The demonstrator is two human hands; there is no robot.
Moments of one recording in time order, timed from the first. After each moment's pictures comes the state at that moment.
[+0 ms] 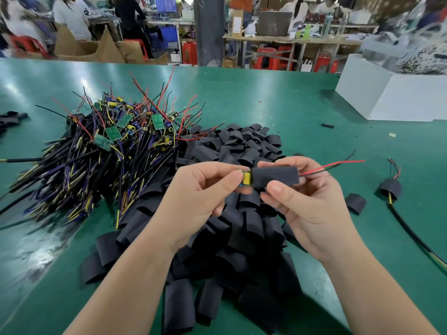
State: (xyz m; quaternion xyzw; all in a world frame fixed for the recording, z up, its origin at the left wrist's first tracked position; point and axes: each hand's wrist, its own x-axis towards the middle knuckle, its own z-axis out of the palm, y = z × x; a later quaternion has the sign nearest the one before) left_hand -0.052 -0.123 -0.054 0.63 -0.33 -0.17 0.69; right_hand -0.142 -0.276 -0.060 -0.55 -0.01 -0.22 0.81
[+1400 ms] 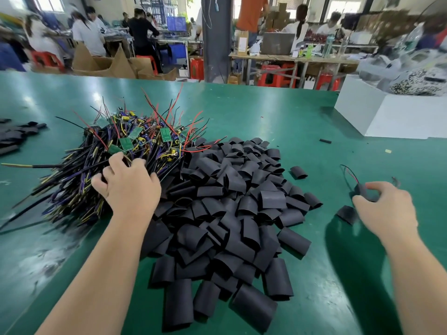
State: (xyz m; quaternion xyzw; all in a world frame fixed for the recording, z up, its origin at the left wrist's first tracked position) left_hand 0.038 -0.075 -0.089 0.96 0.00 0.23 0.16; right_hand -0.169 -0.410 -0.074 -0.80 0.50 -0.22 0.24
